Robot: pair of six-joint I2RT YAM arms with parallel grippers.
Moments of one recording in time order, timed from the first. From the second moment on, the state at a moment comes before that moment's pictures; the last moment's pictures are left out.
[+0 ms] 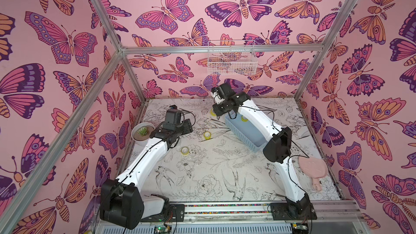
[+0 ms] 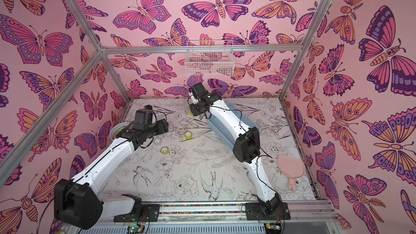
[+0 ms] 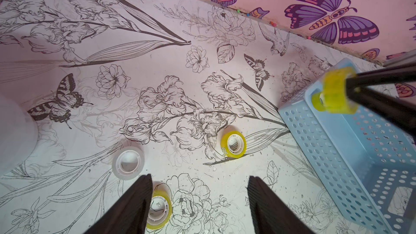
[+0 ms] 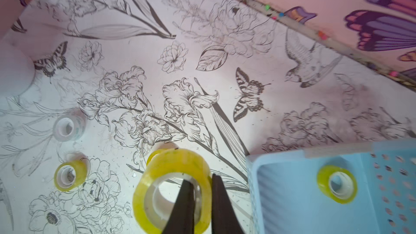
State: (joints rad) left arm -0.26 1.30 1.04 -0.47 -0.03 -0.43; right arm 0.69 2.30 2.43 -1.04 0.00 0.09
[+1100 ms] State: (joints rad) left arm -0.31 1.47 1.08 -0.42 0.14 -0.43; right arm 0.39 2.21 1.80 -0.87 0.19 0.21
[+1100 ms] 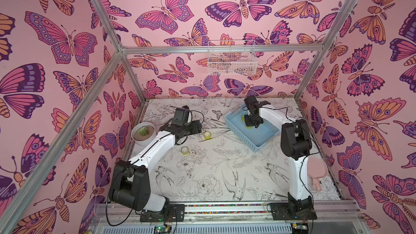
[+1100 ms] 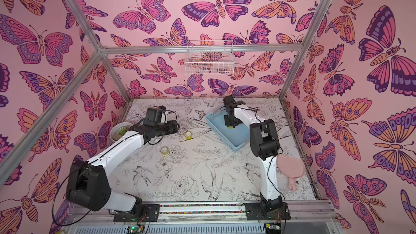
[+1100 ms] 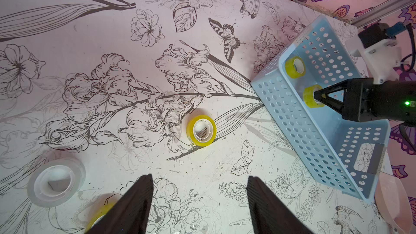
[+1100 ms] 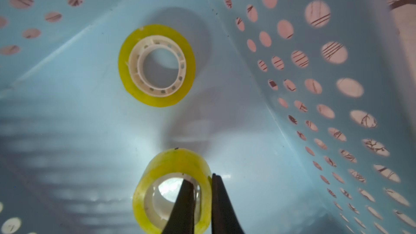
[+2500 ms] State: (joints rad) left arm -0.31 1.52 1.11 -0.43 0.17 -0.43; right arm 0.36 2.21 1.81 -0.82 0.22 0.22
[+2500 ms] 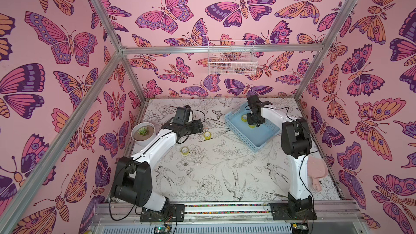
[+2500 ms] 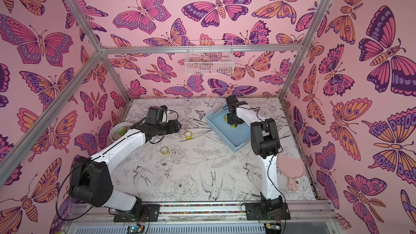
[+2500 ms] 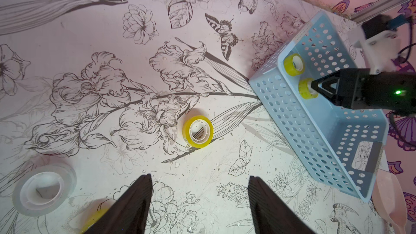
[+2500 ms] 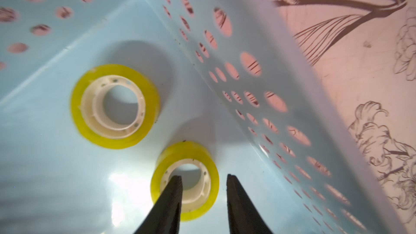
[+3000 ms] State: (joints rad) left arm -0.35 1.79 1.16 -0.50 0.21 -0.44; right arm 0.56 1.90 1.87 -0.88 0.16 0.21
